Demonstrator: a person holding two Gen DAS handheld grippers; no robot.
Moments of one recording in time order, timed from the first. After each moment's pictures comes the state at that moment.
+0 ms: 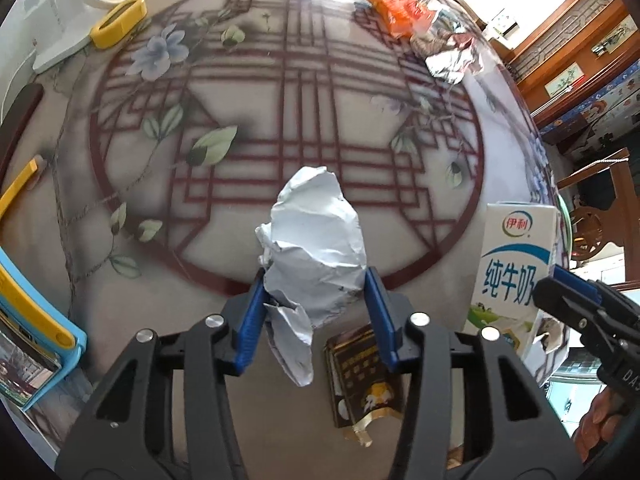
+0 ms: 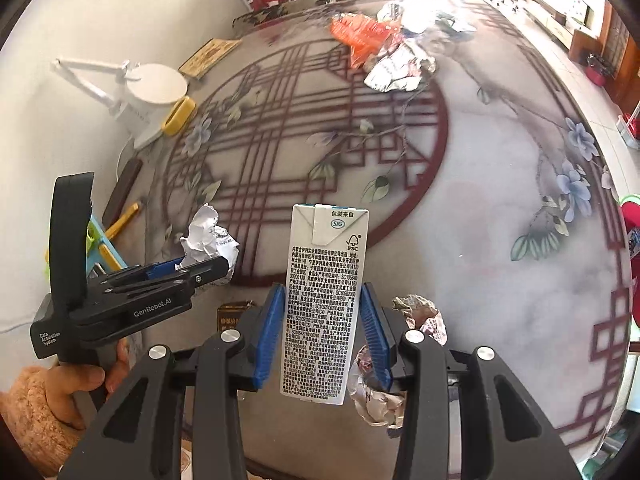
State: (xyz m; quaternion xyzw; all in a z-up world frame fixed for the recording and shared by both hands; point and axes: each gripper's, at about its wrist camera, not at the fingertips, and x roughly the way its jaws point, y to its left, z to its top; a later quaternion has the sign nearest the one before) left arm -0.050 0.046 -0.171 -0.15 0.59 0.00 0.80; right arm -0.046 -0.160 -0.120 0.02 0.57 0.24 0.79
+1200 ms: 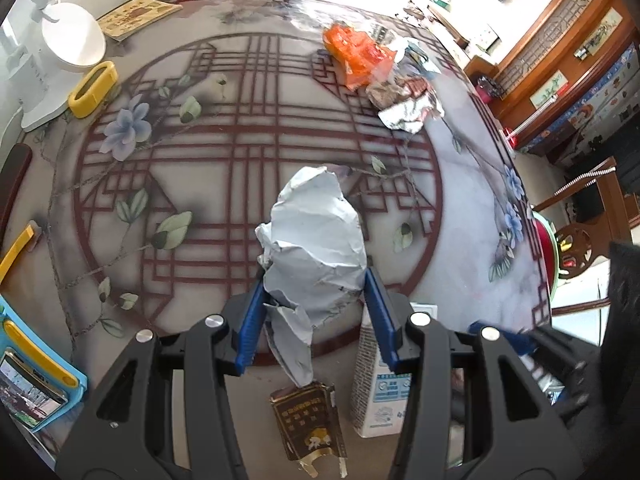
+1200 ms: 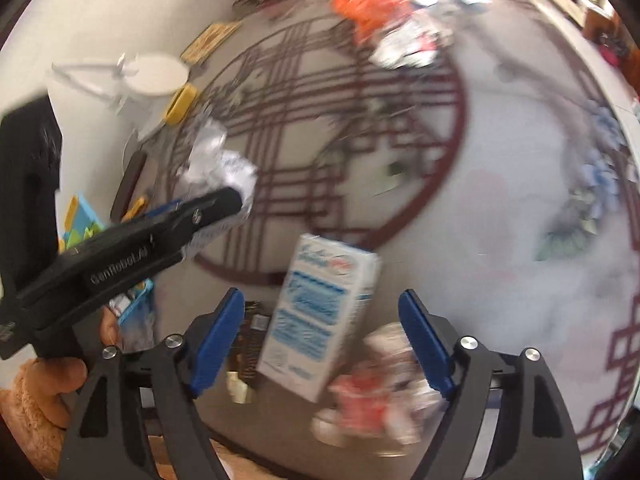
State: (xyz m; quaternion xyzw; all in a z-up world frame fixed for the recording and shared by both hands) left arm -0.015 0.018 -0.132 -0.14 0.54 0.00 0.83; right arm -0.030 -0.133 -0.144 0.01 0.62 0.27 0.74
